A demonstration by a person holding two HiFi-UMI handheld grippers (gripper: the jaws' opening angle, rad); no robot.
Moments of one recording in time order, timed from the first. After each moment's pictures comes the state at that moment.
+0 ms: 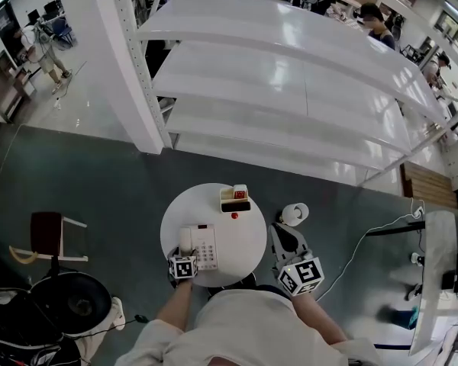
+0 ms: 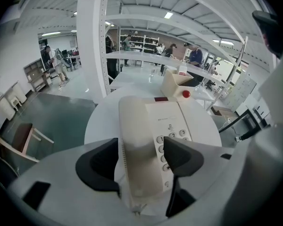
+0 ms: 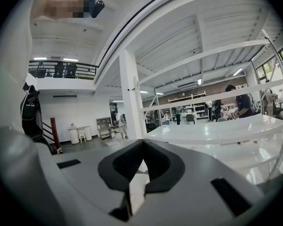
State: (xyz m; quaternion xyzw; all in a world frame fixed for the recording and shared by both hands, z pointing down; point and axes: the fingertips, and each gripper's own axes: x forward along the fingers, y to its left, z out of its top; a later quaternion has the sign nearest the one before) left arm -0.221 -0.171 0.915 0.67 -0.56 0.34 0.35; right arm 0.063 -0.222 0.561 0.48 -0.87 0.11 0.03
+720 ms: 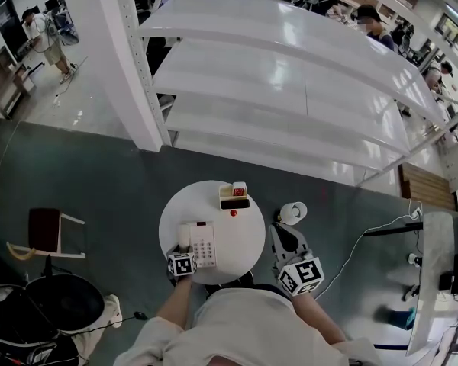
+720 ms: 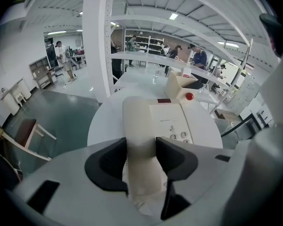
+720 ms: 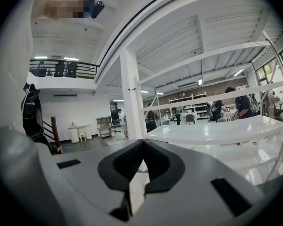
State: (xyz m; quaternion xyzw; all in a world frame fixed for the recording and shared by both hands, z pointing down) left arm -0.226 -0.169 0.911 0.65 -0.58 0.33 0.36; right arm 0.065 -0.215 0.557 0.49 -0.87 0.11 0.04
